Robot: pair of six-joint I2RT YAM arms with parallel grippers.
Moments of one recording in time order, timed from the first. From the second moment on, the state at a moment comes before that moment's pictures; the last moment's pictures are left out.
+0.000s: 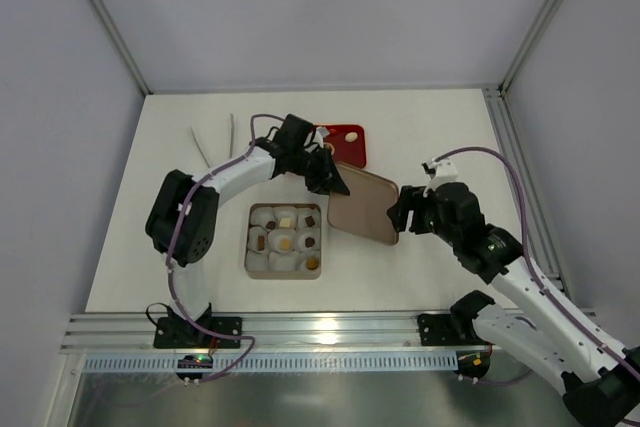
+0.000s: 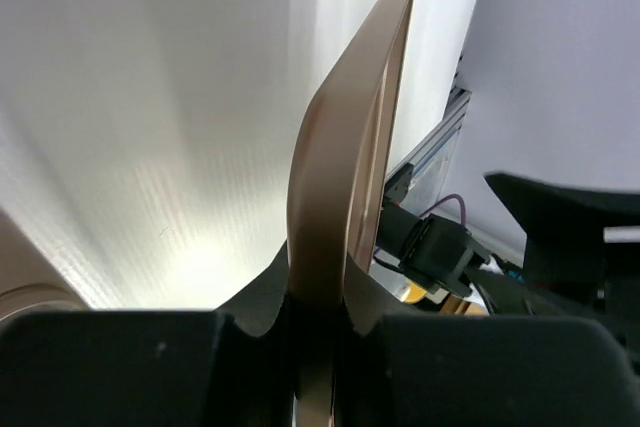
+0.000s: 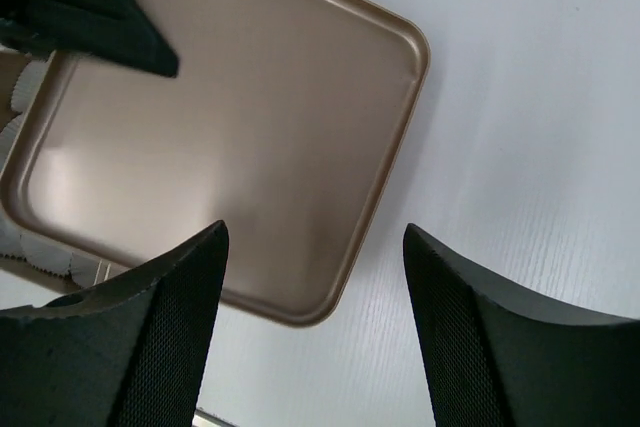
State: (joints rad) left arm -0.59 1.90 1.38 -0.37 0.67 -0.85; right arm 0.47 0.77 0.65 -0.46 0.05 0.41
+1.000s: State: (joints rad) left arm -0.49 1.85 1.39 -0.51 0.80 -0.94; right arm 1.35 1.26 0.96 -0.53 0.93 0.05
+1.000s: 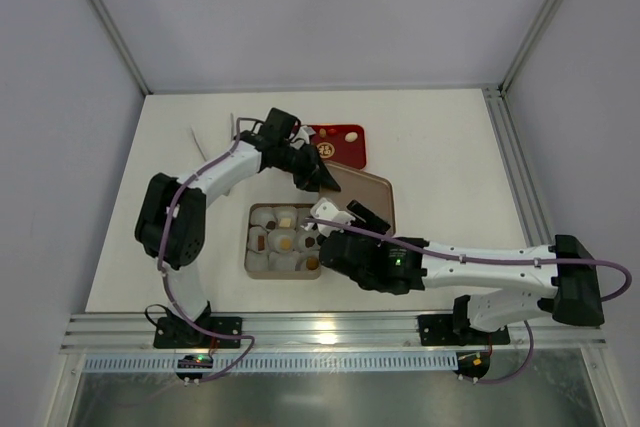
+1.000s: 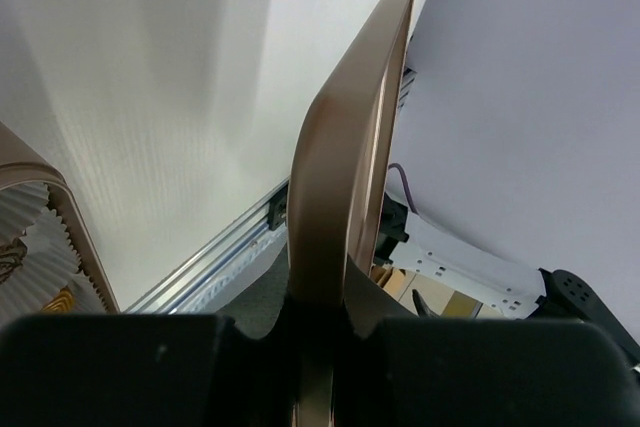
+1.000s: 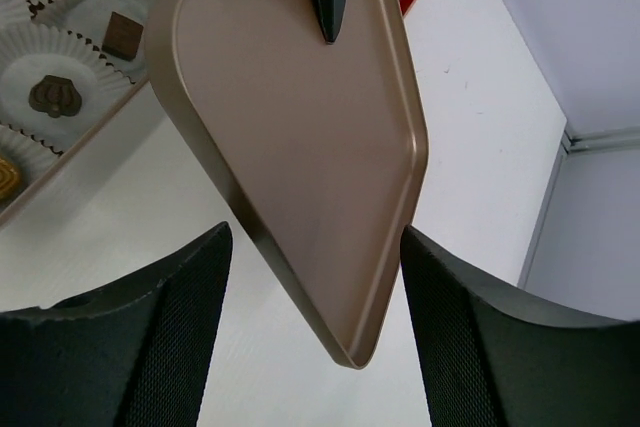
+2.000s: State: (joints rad) left arm -0.49 1.77 1.37 -0.54 0.84 -0.92; right arm 1.35 1.41 0.95 -0.36 1.04 -0.25
